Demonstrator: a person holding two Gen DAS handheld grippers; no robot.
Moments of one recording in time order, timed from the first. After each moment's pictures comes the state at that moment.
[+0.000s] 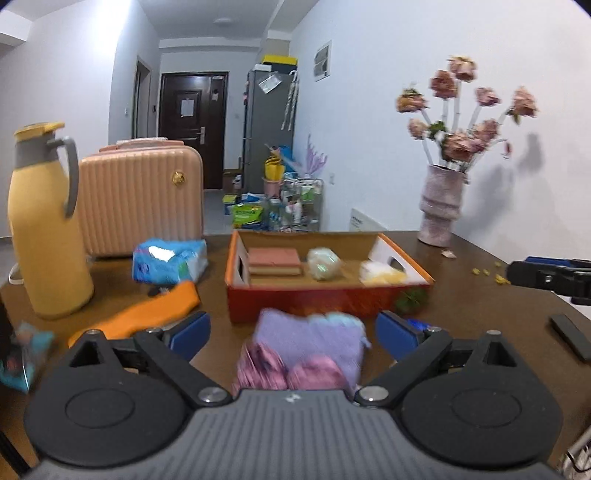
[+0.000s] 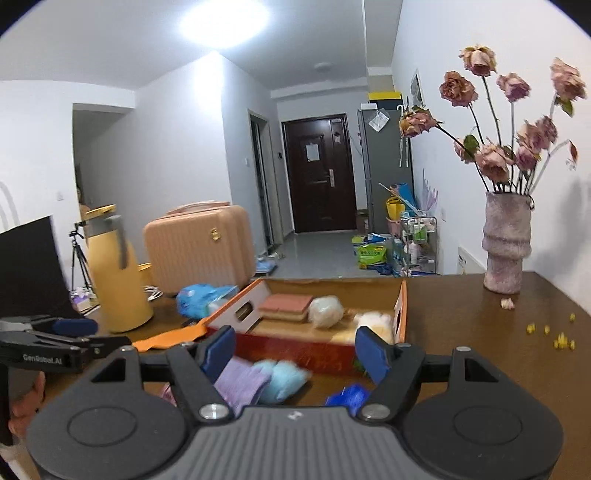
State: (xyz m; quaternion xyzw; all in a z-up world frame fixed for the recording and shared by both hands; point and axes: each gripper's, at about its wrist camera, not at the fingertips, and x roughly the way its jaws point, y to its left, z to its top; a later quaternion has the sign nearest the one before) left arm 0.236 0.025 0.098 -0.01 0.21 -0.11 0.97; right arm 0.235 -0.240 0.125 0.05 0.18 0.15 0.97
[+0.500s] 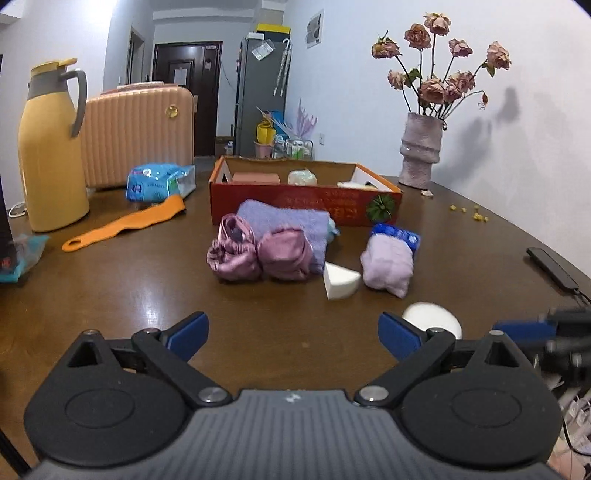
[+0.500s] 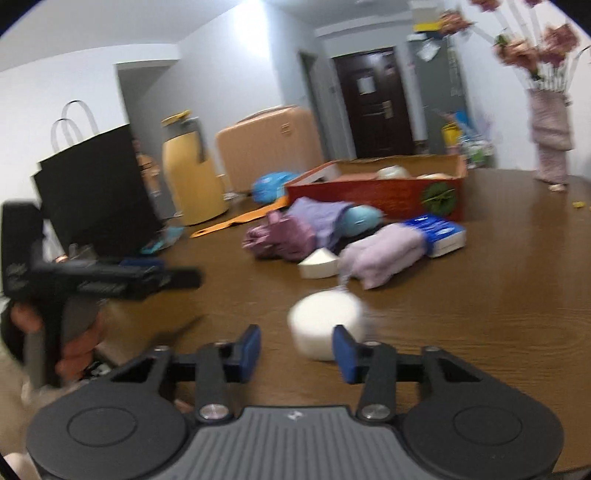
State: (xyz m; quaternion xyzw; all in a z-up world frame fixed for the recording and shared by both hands) left arm 0.164 0.013 0.028 -0.01 0.26 -0.12 0.96; right arm 0.138 -0.233 0.023 0.07 0.29 0.27 0.92
